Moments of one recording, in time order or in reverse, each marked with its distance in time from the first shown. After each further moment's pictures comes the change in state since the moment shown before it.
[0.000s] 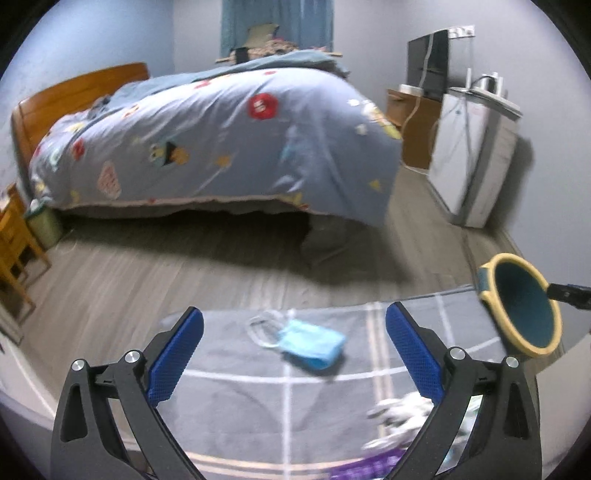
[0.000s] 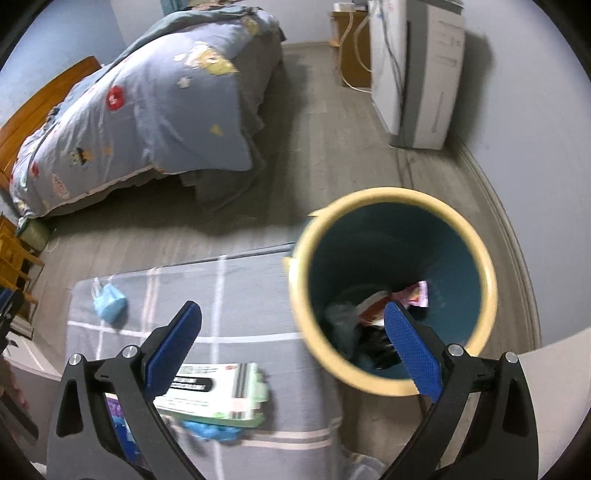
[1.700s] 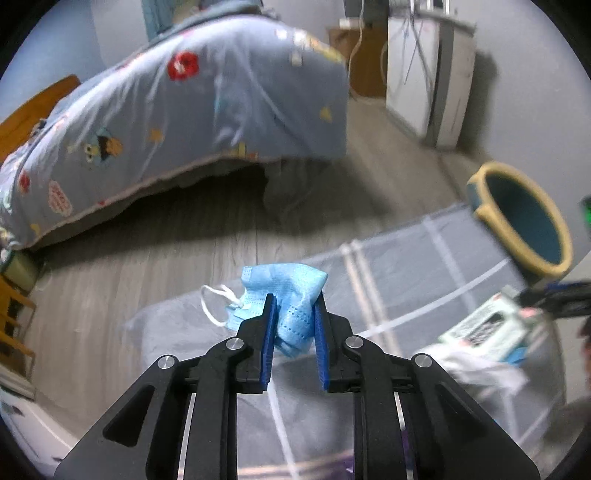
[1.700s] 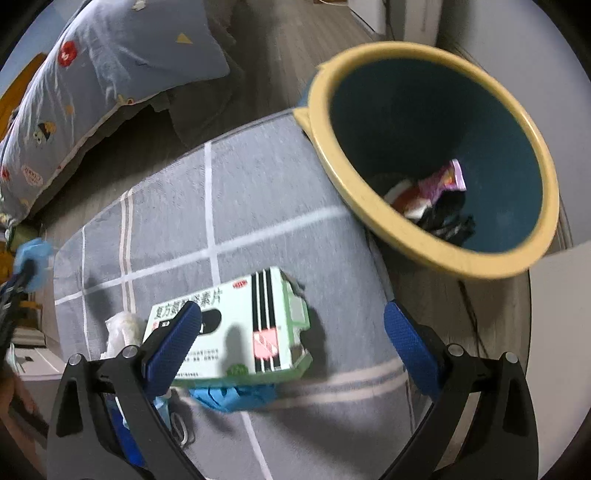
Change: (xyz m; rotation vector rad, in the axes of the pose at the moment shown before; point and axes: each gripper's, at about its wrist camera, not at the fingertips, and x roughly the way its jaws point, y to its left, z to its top) left arm 0.045 -0.039 -0.020 0.231 0.158 -0.112; right arm 0.085 0.006 -0.077 0.203 0.307 -0.011
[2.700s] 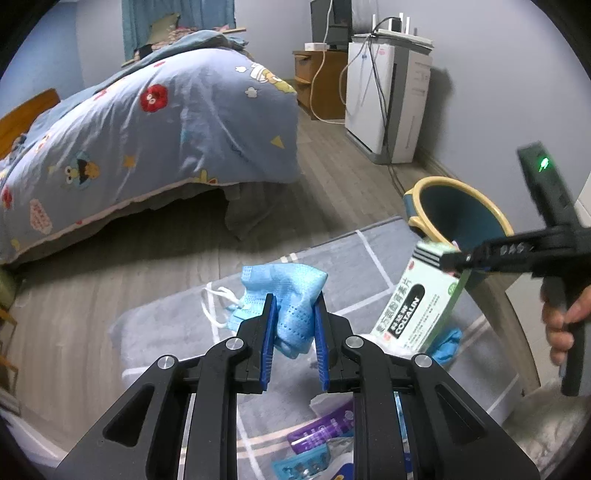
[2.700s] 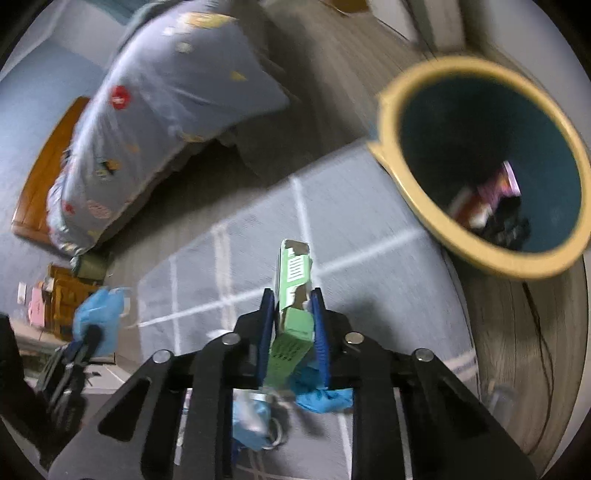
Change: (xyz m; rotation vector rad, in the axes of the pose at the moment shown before) left arm -0.046 -0.034 -0.008 0.052 -0.062 -0.121; right arm -0.051 0.028 0.011 -0.003 -0.121 0.321
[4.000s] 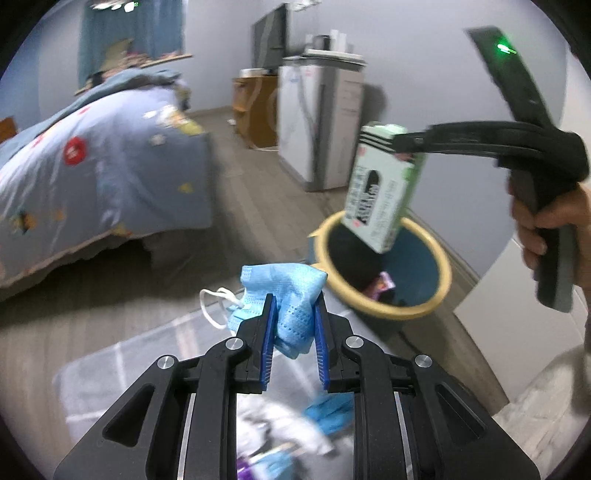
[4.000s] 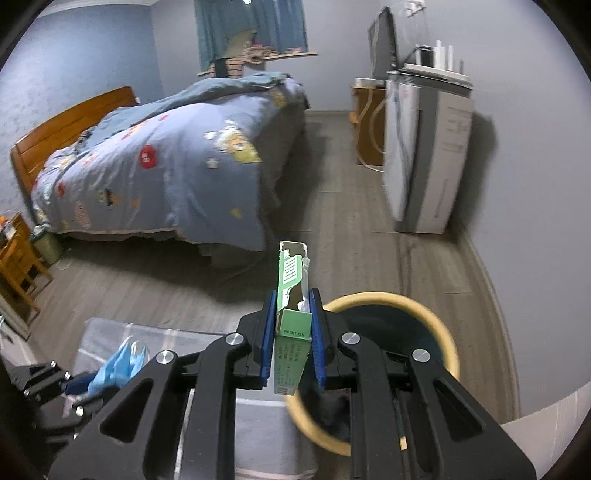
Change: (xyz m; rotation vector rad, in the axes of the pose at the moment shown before) left arm 0.006 -0.115 0.049 0.109 -0.106 -0.194; right arm -0.128 -0.021 0.096 -0.369 -0.394 -0.248
